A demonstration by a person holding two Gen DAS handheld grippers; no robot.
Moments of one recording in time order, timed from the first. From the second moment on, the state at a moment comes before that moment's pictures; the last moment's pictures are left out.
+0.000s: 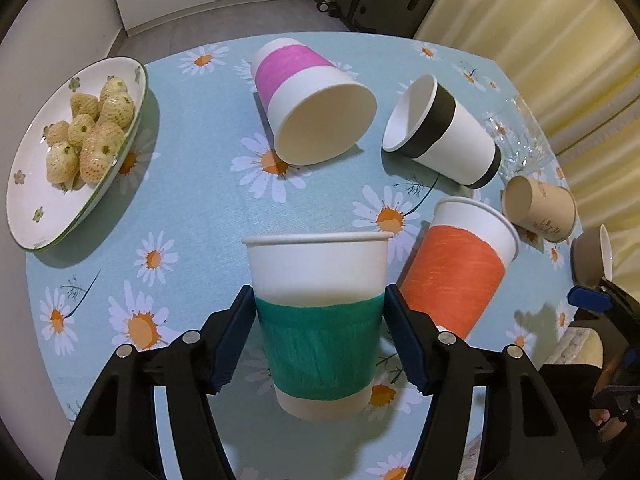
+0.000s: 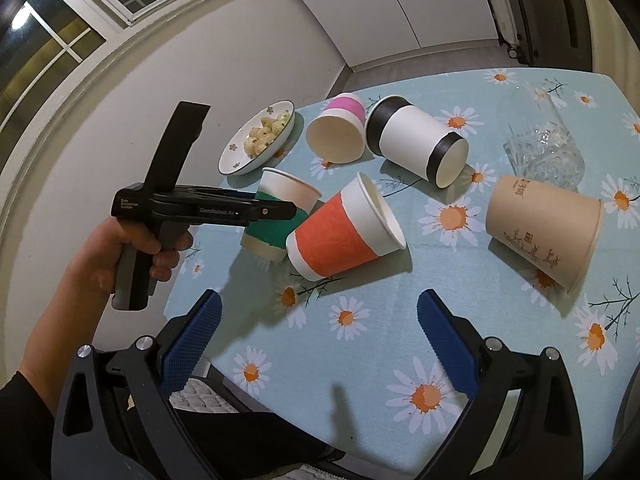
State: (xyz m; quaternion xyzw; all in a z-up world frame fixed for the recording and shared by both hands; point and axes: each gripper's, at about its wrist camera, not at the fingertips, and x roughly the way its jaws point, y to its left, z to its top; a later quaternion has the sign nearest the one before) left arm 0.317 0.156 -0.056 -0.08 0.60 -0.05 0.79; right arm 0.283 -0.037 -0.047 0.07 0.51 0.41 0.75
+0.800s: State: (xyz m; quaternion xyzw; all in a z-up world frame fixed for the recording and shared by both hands) left arm 0.216 0.083 -0.029 -0.21 0.56 -0.05 0.80; right arm 0.275 -0.094 -0.048 0.17 0.57 0.44 0.68
